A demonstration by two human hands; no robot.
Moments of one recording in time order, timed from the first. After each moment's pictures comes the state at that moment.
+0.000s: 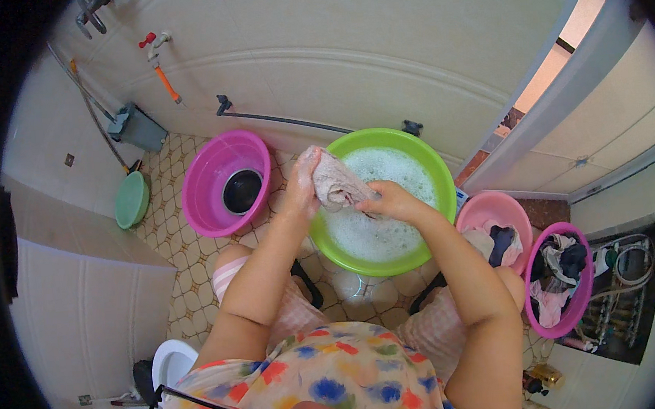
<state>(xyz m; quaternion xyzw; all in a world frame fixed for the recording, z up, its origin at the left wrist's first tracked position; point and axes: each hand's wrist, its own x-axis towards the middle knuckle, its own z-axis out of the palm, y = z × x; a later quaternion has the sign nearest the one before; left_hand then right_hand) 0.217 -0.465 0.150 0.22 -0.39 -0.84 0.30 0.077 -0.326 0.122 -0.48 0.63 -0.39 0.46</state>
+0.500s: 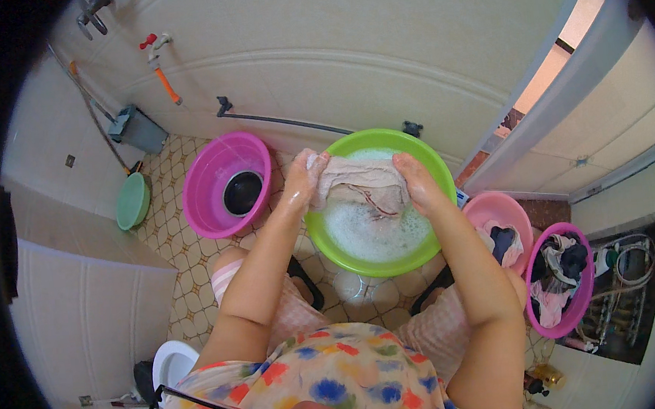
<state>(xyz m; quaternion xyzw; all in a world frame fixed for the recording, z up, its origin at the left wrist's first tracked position) 0.220 -0.483 0.139 0.34 -0.72 -0.54 0.28 0.042 -0.325 0.110 -0.25 0.53 -0.69 0.43</state>
